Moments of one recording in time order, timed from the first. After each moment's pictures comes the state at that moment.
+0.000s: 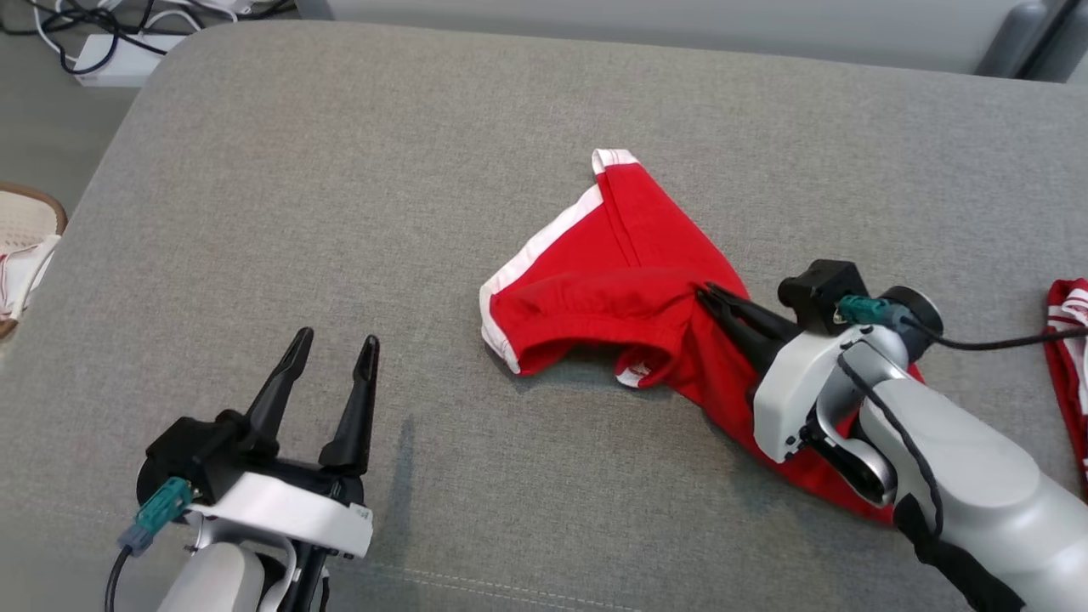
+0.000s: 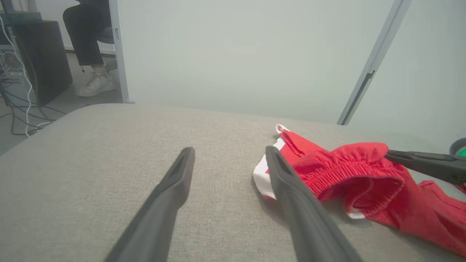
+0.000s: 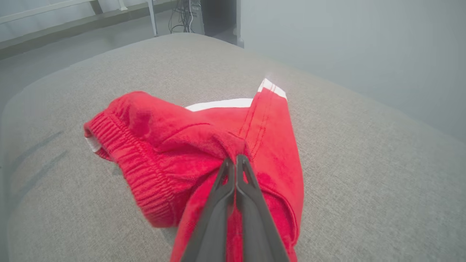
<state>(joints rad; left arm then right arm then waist) -0.16 0.21 -0.24 0.18 -0.46 -0.05 -0.25 -0.74 -0.32 0.89 0.59 0.62 0.13 -0.10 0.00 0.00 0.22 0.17</state>
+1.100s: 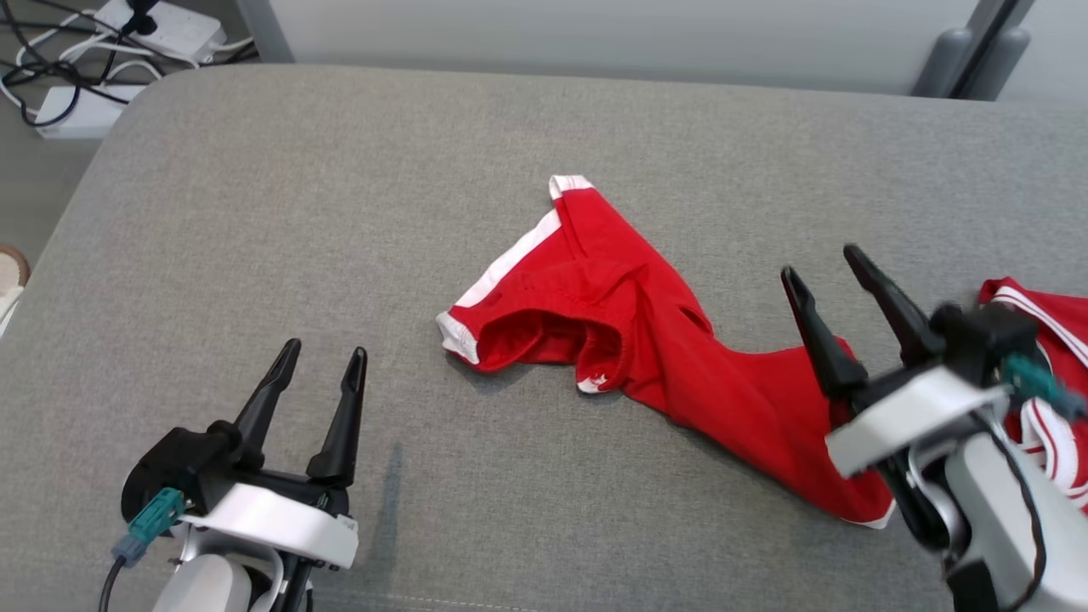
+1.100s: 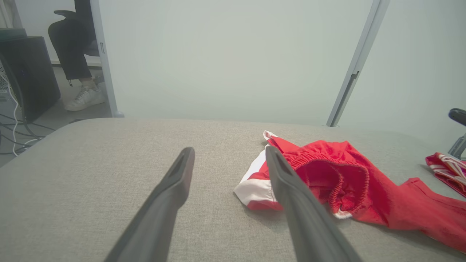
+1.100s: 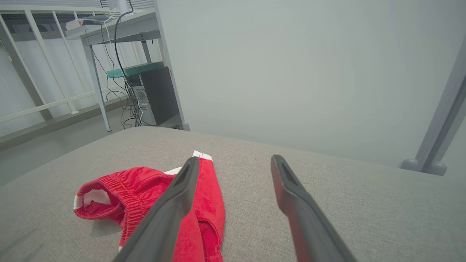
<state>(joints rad) -0.16 0.20 -0.21 0.20 -0.40 -0.08 -0.25 -0.46 -0.31 0.44 0.38 0.50 0.13 -0.25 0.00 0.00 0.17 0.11</state>
